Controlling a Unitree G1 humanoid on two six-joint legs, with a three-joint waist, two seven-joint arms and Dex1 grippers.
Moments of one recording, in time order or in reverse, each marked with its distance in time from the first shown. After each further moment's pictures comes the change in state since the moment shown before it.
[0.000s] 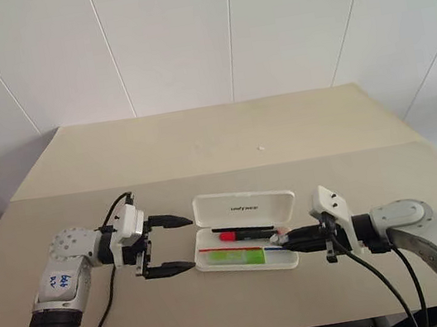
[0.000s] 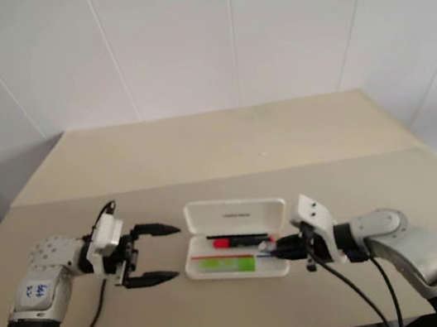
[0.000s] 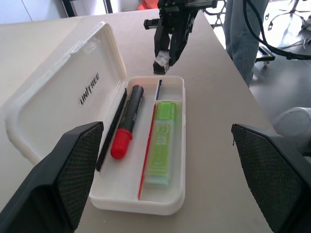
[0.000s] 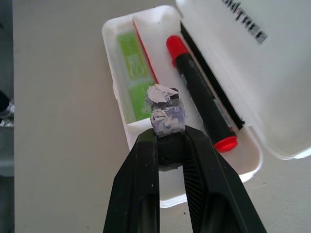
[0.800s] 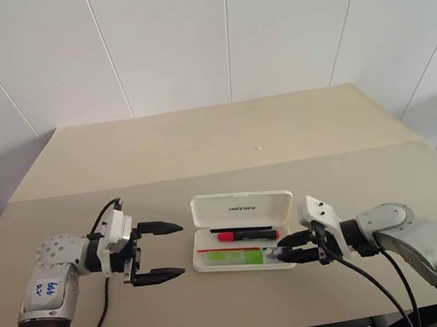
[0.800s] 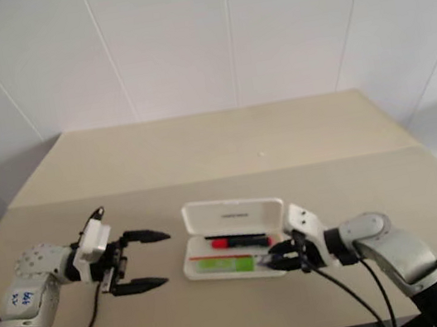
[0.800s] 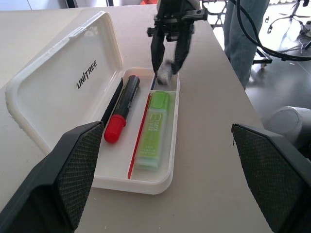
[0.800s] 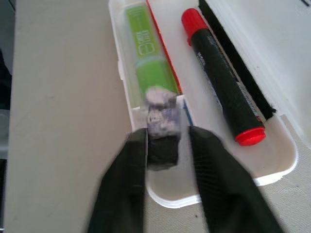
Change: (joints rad) left arm 0.032 0.038 0.038 -0.003 -0.020 0.013 -0.019; right arm -0.041 0.055 0.075 0.090 -0.103 -0.044 0.084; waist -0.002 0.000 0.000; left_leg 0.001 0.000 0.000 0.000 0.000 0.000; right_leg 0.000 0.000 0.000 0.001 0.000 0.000
